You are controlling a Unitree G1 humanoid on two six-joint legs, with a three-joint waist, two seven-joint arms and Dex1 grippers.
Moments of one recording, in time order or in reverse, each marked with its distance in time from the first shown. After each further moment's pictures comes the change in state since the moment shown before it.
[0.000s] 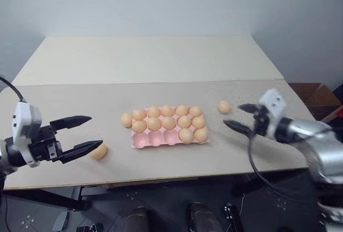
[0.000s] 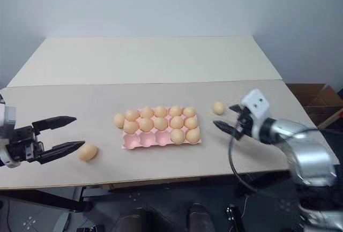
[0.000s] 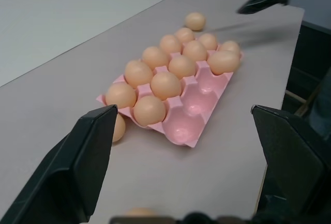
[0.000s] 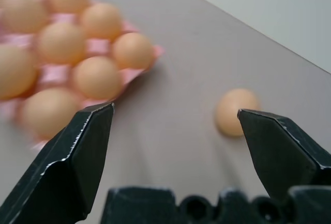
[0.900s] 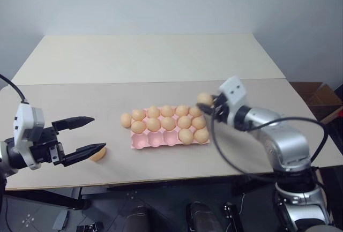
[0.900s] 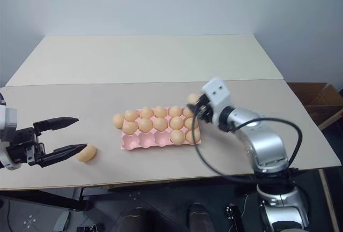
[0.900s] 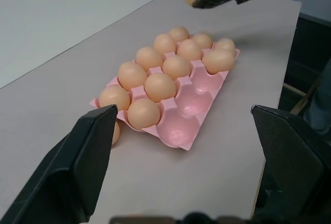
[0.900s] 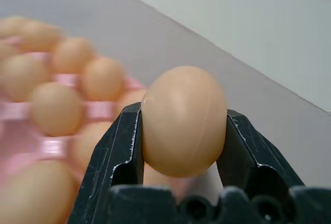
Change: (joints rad) left arm 0.049 0.001 0.036 -0.068 -0.009 0.001 0.013; right arm -0.040 0.226 0.172 -0.408 0.033 0.296 -0.142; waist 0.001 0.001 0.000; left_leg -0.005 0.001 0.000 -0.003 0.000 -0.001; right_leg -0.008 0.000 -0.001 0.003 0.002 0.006
